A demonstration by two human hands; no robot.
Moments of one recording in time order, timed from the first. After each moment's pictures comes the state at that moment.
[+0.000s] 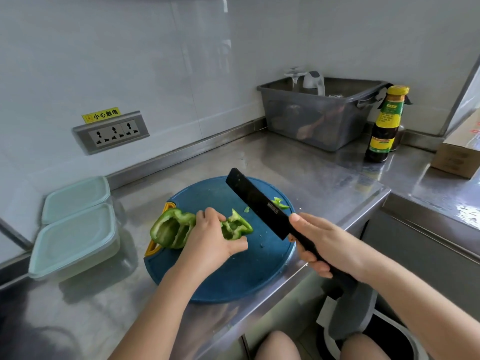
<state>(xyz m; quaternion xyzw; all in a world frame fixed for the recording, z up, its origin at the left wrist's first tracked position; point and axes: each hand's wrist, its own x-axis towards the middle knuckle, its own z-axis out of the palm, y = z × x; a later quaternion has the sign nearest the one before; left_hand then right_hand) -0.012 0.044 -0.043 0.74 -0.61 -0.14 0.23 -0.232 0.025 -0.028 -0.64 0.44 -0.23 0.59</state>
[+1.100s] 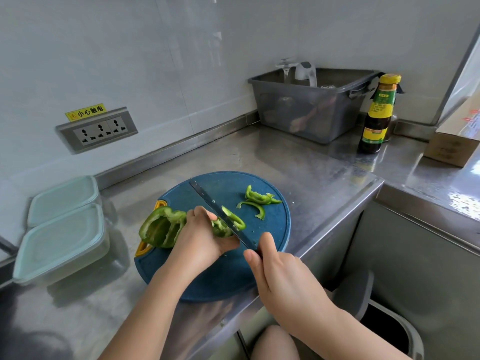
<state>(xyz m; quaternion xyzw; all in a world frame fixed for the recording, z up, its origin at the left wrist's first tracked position) -0.007 0.031 -0.056 0.76 -0.60 -0.14 0.20 -0.179 0.082 -0.057 -0.82 0.49 -0.21 0.19</state>
